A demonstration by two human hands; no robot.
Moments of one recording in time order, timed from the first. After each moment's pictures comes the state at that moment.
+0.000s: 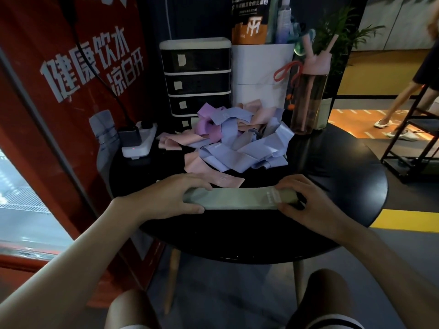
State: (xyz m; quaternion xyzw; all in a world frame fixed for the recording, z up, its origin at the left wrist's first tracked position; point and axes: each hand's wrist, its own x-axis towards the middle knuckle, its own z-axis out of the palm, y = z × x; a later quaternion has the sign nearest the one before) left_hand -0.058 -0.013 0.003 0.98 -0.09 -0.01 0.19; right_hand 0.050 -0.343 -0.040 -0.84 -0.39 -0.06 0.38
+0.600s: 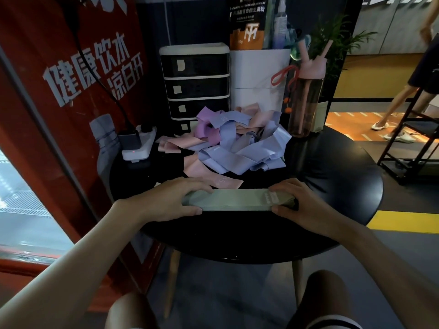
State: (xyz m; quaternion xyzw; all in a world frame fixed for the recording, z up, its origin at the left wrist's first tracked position) left_hand -0.058 -0.016 0.005 0.98 -0.10 -0.02 0.16; right_hand 0.052 -0.340 -0.037 -0.88 -0.37 0.00 0.31
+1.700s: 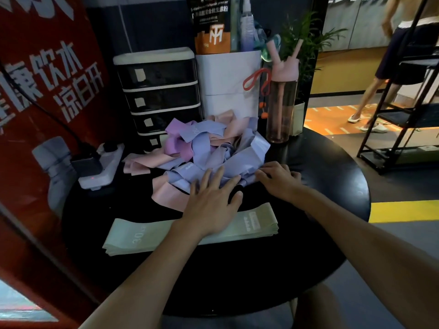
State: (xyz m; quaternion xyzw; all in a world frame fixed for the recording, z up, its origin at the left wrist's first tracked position) left_hand 0.051 -0.126 -0.020 1.00 -0.02 0.03 0.09; right_hand 0.164 -0.302 -0.025 -0.95 -0.18 0.02 0.26
